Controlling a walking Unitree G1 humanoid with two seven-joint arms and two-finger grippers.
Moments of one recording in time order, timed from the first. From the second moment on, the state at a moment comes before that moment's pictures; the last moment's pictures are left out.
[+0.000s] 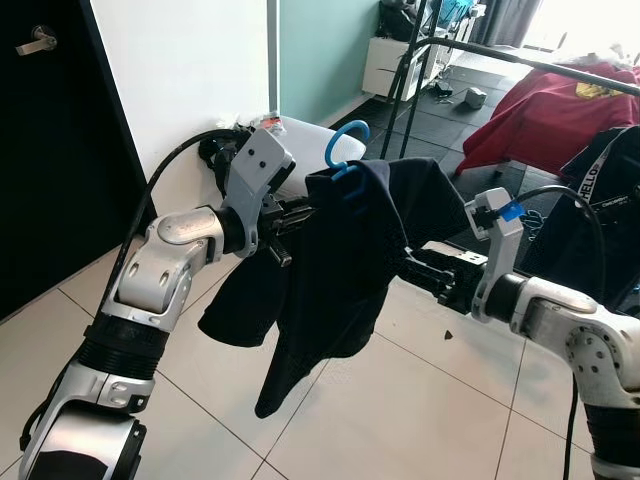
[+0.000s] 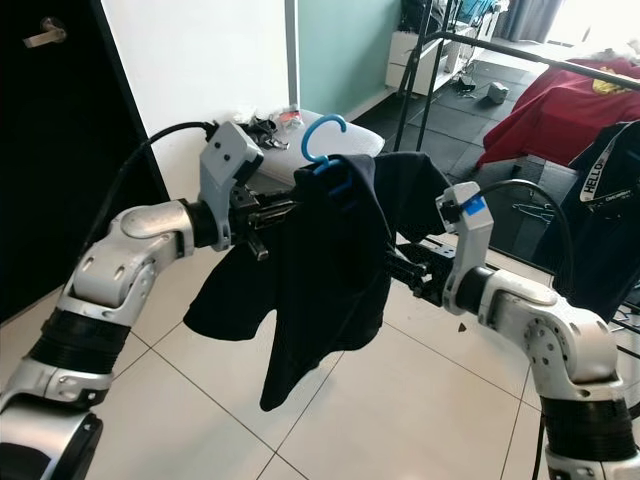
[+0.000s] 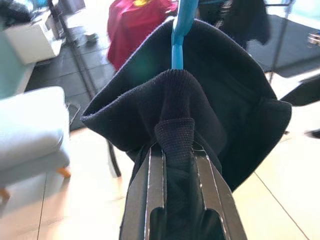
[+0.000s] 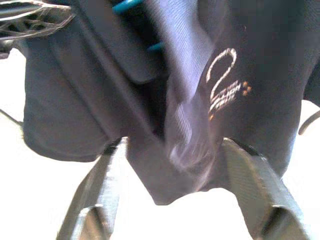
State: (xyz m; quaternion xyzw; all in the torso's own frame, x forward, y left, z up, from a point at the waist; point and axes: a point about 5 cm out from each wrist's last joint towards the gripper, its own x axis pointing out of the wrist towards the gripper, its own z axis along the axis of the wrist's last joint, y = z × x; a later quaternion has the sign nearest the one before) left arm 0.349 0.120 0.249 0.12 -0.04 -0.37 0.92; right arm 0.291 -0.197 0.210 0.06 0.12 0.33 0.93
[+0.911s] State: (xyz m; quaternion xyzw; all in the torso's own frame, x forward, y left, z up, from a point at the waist) left arm 0.298 0.161 0.138 -0.01 -0.01 -0.25 0.97; right arm 0.268 -0.238 0.121 0.23 0.09 0.01 0.97
